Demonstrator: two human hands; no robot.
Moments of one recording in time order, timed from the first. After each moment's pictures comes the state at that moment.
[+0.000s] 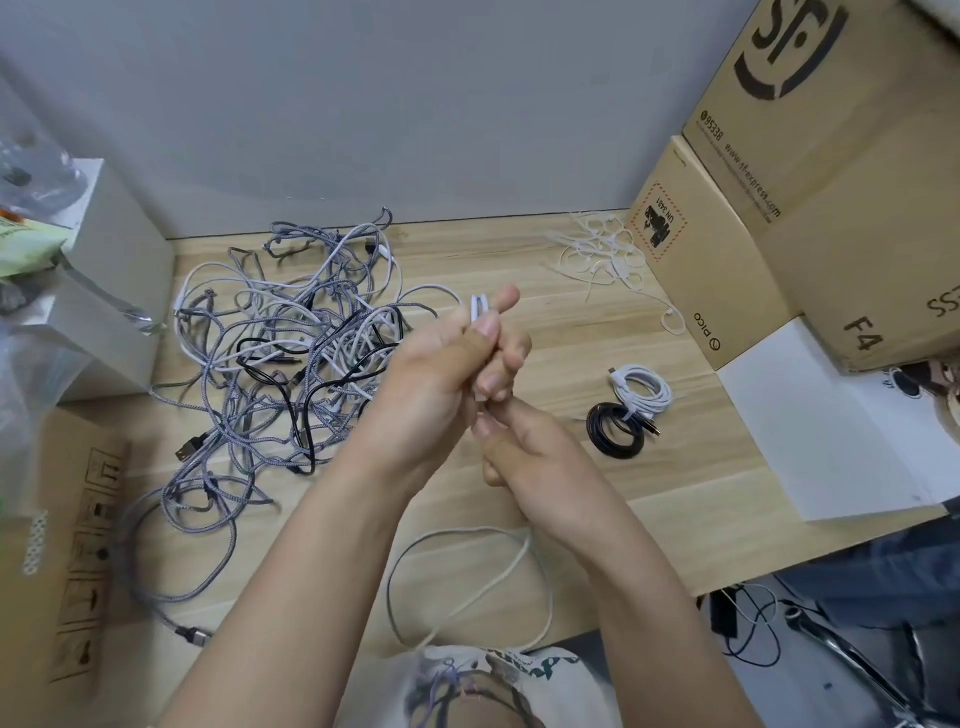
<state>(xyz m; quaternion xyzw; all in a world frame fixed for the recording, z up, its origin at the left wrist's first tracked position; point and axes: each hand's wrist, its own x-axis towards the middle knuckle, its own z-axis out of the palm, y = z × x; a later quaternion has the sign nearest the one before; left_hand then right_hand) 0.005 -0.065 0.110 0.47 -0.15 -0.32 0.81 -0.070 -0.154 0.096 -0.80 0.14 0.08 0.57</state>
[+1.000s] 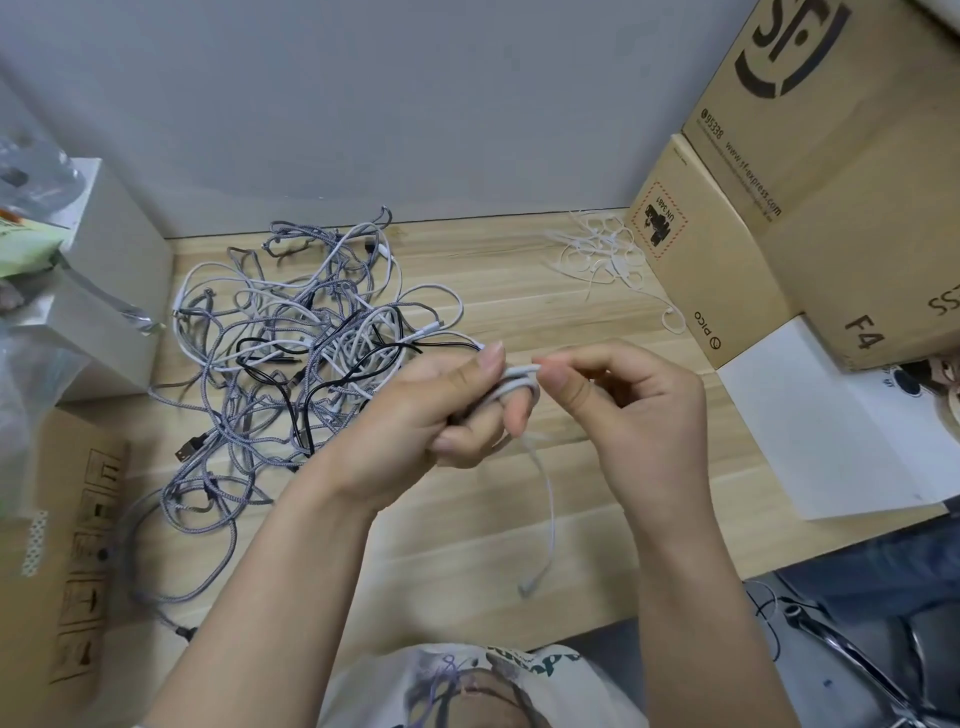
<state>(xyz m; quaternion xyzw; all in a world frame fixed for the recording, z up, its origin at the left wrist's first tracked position) 0.004 -0.043 0.107 0.46 -0.28 -0.42 0.73 -0.073 -0.178 0.124 -0.75 0.14 -0.22 0.61</state>
